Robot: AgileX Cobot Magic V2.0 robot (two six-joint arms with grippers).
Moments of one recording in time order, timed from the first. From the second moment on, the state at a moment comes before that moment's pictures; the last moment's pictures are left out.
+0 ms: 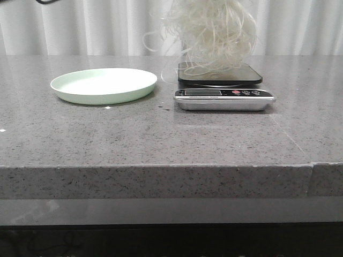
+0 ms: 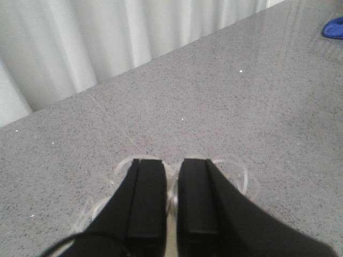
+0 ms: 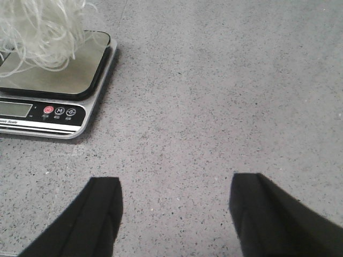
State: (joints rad) left arm -0.69 1.99 -1.93 0.08 0.35 -0.02; right arm 0.03 0.59 -0.68 0.03 0.63 0.01
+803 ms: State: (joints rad) left arm -0.69 2.03 -1.94 0.08 0.42 -0.02; right arm 0.03 0.59 -0.68 0.03 0.64 0.01
